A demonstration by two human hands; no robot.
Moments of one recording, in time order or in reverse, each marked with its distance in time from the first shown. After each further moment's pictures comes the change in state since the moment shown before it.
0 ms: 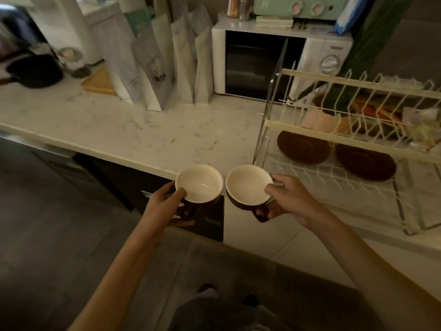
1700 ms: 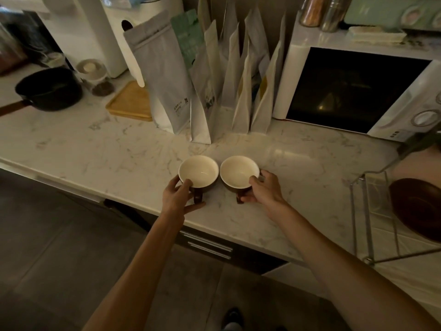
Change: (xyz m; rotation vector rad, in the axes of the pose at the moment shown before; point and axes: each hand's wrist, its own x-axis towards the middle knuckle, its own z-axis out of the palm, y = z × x) left_hand 0.286 0.069 -0.155 -0.295 0.131 -0.165; right_hand 0.269 -0.120 0.224 0.285 0.255 0.114
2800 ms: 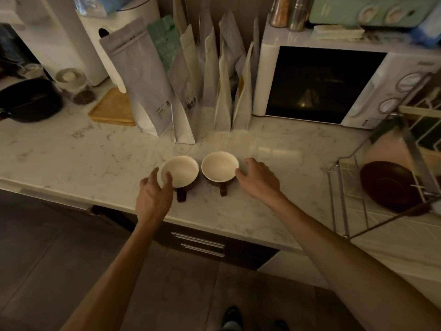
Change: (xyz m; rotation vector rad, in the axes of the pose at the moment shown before) left_hand -0.031 0.009 -0.011 0.990 0.247 0.508; right_hand -0.033 -0.027 -0.033 -0.937 0.095 -0.295
